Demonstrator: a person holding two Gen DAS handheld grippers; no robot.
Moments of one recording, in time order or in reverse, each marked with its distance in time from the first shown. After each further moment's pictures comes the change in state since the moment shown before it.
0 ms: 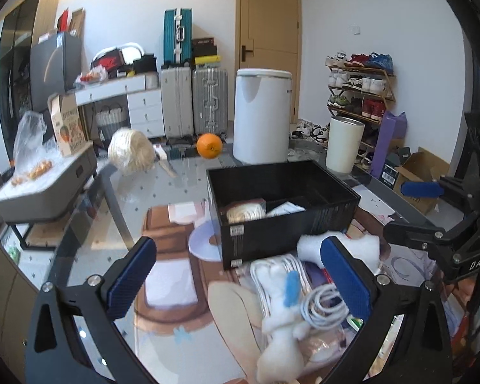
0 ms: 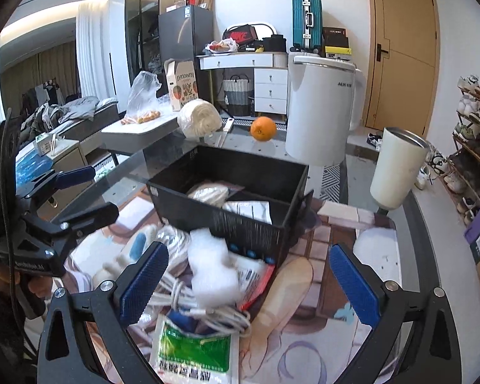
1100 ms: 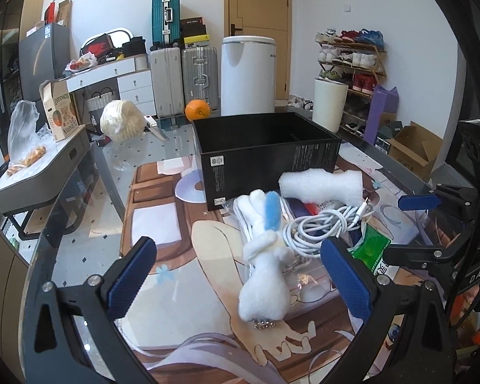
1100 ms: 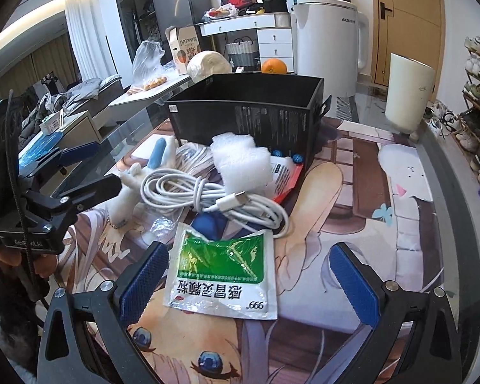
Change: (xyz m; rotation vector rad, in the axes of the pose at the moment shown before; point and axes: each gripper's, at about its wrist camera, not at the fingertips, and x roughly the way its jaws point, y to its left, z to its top) left arm -0.010 -0.016 -0.044 0.050 0.099 -0.024; right arm -0.001 0.015 -0.067 0.065 0.173 0.071
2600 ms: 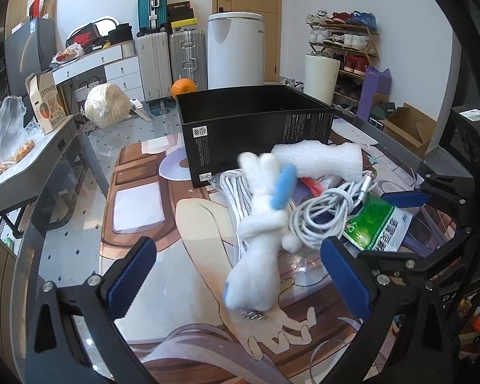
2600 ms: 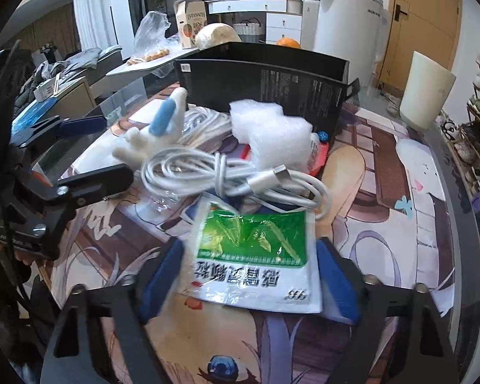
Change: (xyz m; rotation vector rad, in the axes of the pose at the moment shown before) left arm 0.014 -0.003 -0.009 0.031 0.078 -0.038; right arm 0.025 0.027 -0.010 -0.092 0.083 -0.059
